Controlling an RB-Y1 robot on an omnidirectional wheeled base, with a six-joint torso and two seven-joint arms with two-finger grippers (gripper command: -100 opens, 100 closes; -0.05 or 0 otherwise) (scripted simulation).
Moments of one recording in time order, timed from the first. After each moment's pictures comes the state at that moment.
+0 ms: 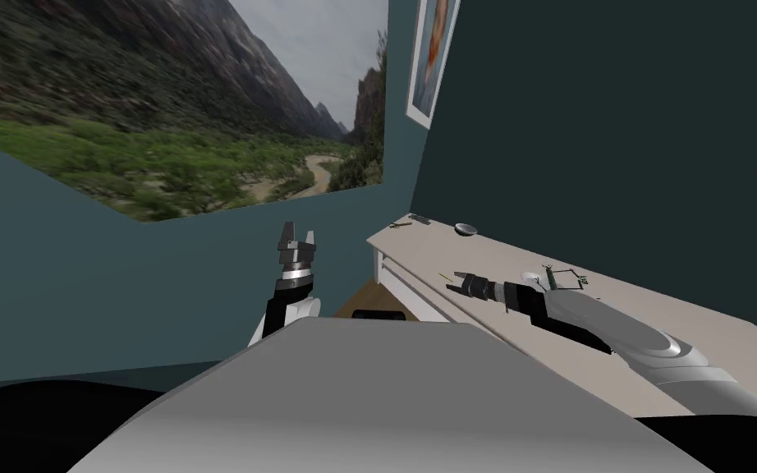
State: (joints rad) left arm 0.54 0.04 0.00 -2.29 0.08 -0.45 0.00; right arm 0.58 -1.11 -0.21 -1.83 1.15 -0.80 -0.38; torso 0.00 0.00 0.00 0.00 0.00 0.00
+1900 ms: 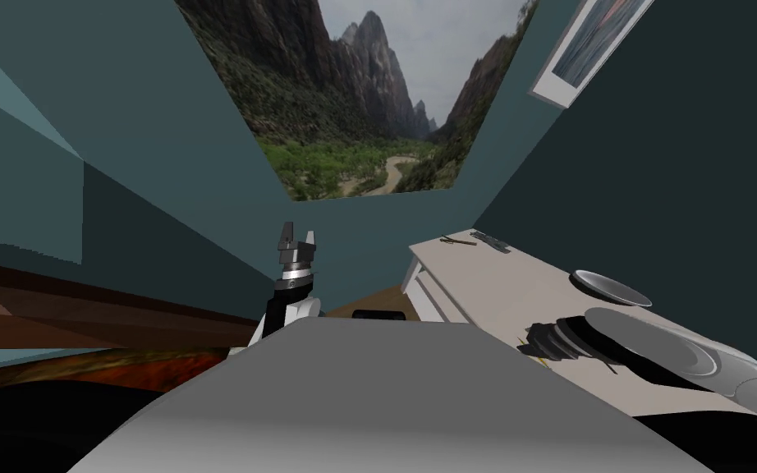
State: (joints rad) left arm 0.54 0.04 0.00 -2.29 0.08 -0.45 0.00; right arm 0.67 -1.37 -0.08 -1.45 1.62 -1.03 -0.67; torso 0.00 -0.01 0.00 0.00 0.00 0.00
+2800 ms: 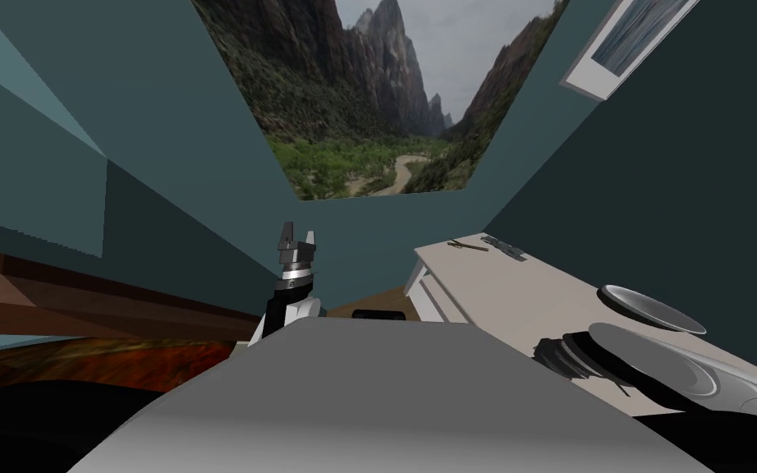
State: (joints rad) left arm 0.54 0.04 0.00 -2.29 0.08 -0.45 0.00; right arm 0.67 -1.32 -0.02 -1.38 1.67 -0.99 -0.66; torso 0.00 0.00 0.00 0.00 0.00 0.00
